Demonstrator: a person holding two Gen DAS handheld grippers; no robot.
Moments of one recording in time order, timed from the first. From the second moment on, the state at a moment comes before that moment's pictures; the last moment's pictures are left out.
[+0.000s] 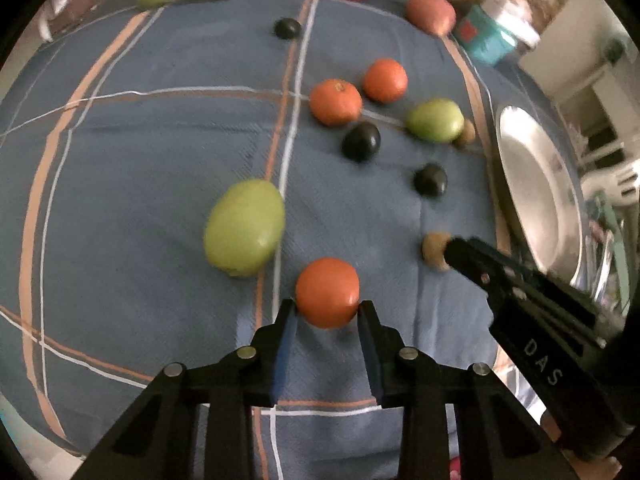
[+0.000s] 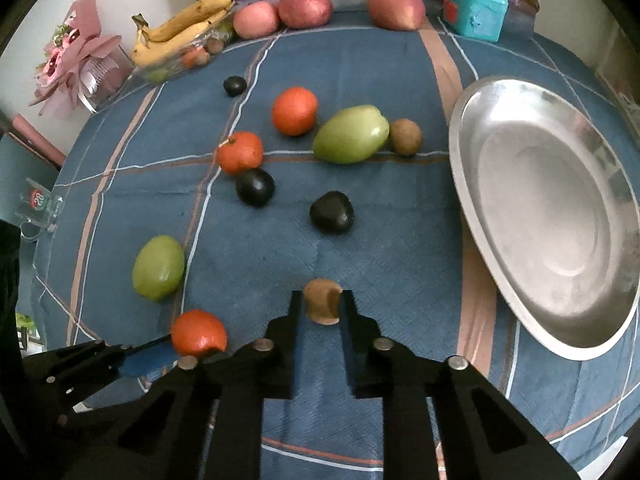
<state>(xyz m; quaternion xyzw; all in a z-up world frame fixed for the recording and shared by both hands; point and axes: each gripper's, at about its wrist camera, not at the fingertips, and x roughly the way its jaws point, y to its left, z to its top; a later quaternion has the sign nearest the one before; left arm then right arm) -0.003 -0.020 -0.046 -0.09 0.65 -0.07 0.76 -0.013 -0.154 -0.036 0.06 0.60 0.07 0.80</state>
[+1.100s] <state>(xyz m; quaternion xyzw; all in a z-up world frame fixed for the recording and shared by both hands) 0.003 0.015 -0.062 -0.21 0.63 -0.04 0.75 0.004 -0.132 -0.041 0.05 0.60 0.07 0.80</state>
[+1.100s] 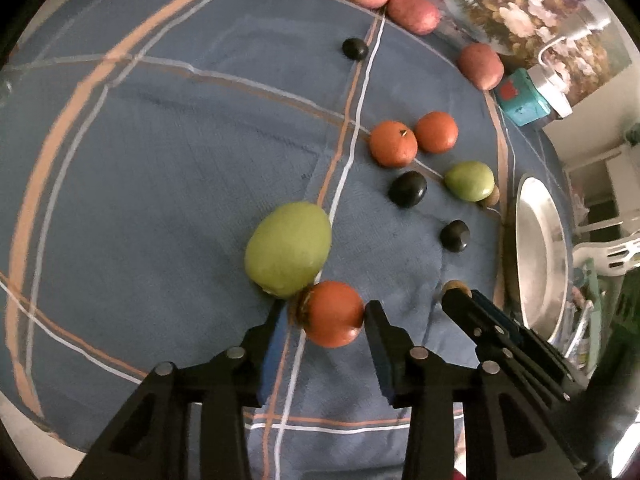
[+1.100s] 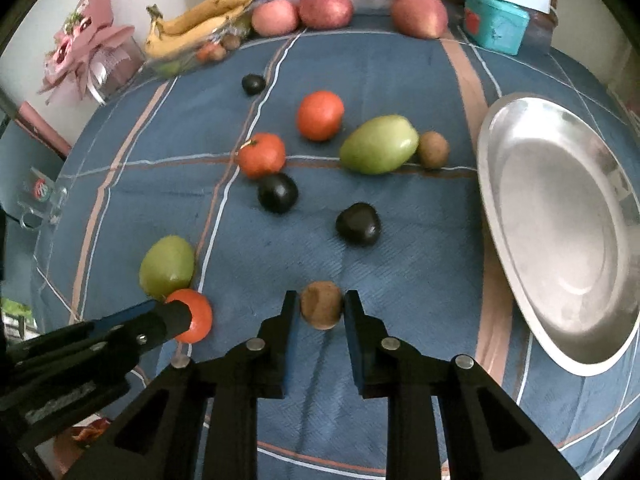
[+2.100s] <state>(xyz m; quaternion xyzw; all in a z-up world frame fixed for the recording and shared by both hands) 0.053 -0.161 -0.003 -0.10 0.53 -0.25 0.81 -0.013 -0.280 -0.010 0.13 0.52 -0.16 0.83</state>
